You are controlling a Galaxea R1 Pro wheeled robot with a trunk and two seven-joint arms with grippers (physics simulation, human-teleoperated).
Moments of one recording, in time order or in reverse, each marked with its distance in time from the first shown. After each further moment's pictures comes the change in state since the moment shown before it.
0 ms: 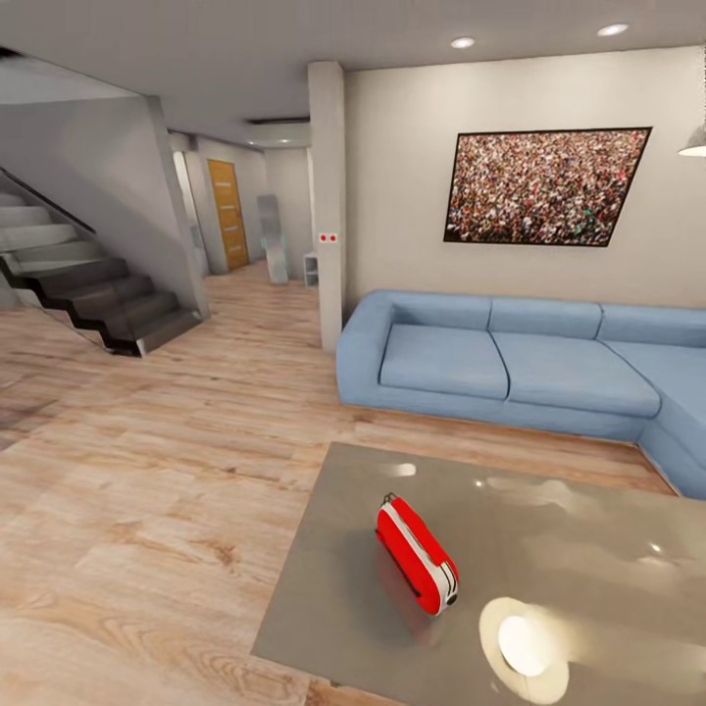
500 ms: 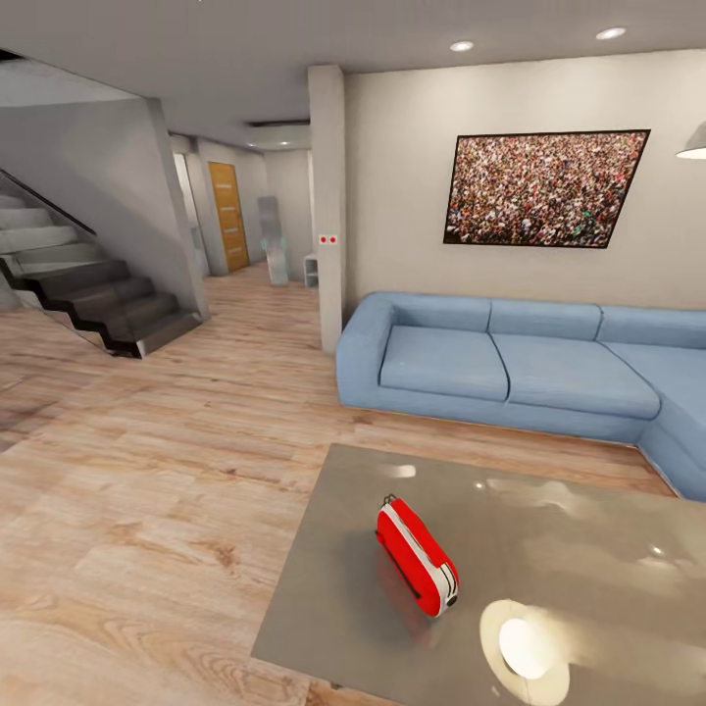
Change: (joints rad) left arm 0.005 0.001 0.002 0.000 0.004 0.001 0.000; right arm 0.003 -0.010 0.003 -0.002 -0.001 0.000 -0.004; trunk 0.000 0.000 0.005
